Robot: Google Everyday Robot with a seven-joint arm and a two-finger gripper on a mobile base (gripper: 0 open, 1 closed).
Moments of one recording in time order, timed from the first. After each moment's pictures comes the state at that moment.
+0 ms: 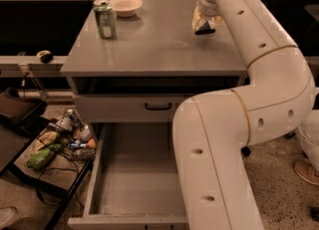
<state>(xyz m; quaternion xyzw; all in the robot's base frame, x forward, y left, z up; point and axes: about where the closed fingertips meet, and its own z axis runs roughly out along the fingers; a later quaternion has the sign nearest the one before) 0.843 -0.183 0.887 -0.04 0.96 -0.06 0.26</state>
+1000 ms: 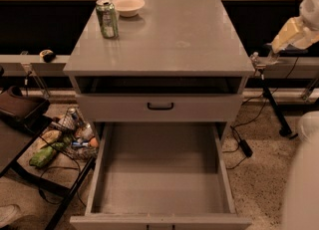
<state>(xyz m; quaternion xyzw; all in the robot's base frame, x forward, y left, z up) 0.641 -0.376 0.926 -0.03 0.98 -0.01 0.18</state>
